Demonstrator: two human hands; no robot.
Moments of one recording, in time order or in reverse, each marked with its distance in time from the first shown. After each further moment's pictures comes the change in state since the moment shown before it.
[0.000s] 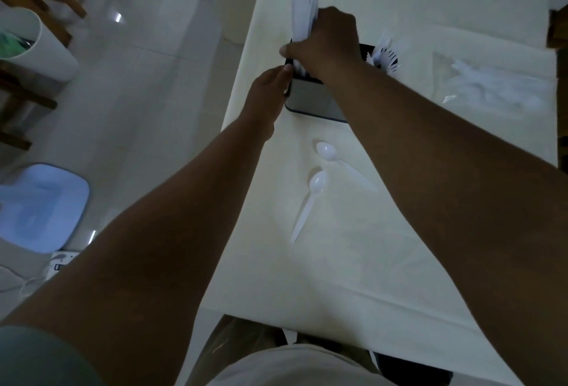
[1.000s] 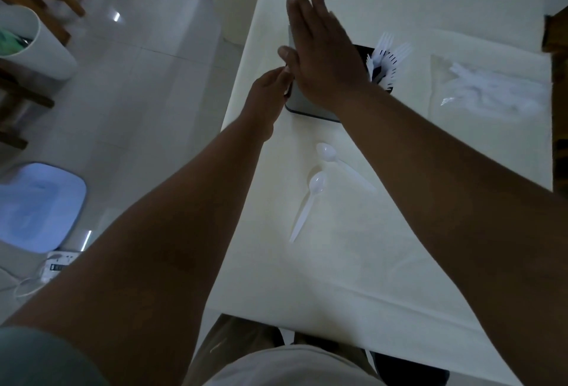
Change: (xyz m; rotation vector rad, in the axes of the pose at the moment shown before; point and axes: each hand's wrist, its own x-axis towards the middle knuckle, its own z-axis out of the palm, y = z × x) left_hand -0.001 -0.001 -0.004 -0.012 -0.030 0.031; right_hand -0.011 0.022 0.016 -0.471 0.028 -0.496
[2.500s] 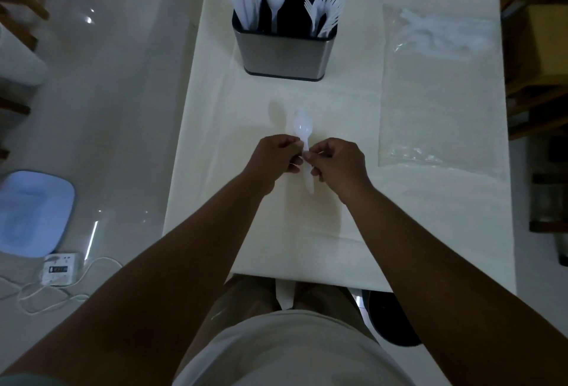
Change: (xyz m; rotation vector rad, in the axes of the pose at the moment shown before) left_hand -0.148 -0.083 0.069 0.148 -0.150 -0.254; right_hand -0.251 -0.013 0.033 1.023 -0.134 0.964
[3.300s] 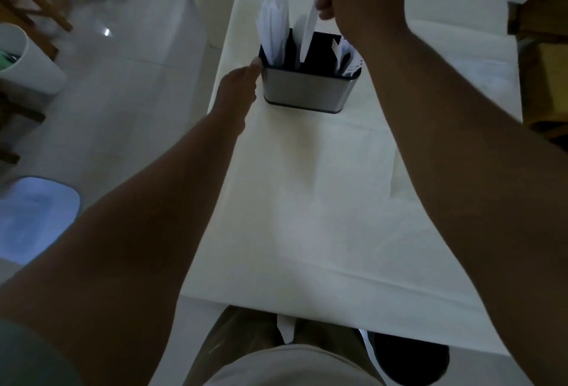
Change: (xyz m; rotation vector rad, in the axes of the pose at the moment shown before) left_hand 0.093 0.105 -0.104 -0.085 0.318 0.116; right_hand 0.115 -0.223 -0.030 -0.018 0.255 -0.713
